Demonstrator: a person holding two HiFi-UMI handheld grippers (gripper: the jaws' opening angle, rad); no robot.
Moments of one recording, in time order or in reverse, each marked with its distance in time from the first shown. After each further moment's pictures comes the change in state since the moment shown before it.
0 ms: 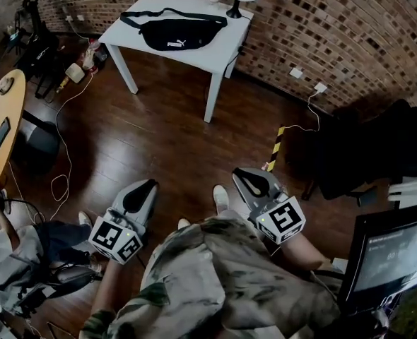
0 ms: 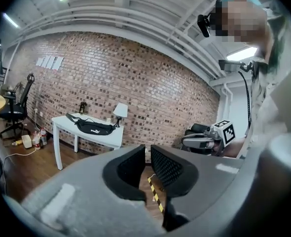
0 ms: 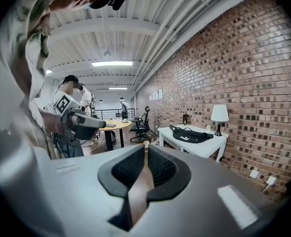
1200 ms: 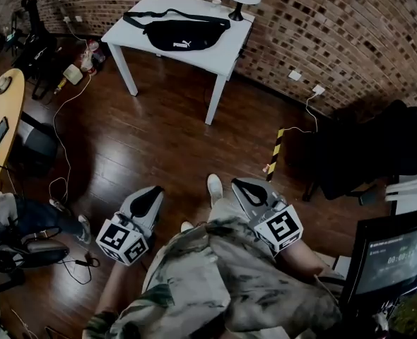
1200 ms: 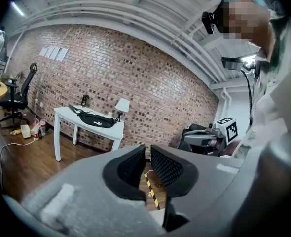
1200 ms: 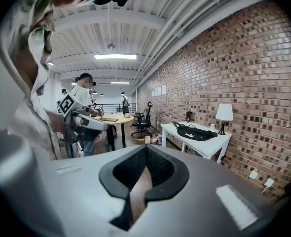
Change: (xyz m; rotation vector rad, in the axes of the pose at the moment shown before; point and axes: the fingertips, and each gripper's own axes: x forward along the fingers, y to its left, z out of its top) left arm -0.026 0.024 -0.045 -0.058 0.005 -0.047; right arm 0.016 0.054 -0.008 -0.037 0.055 -0.009
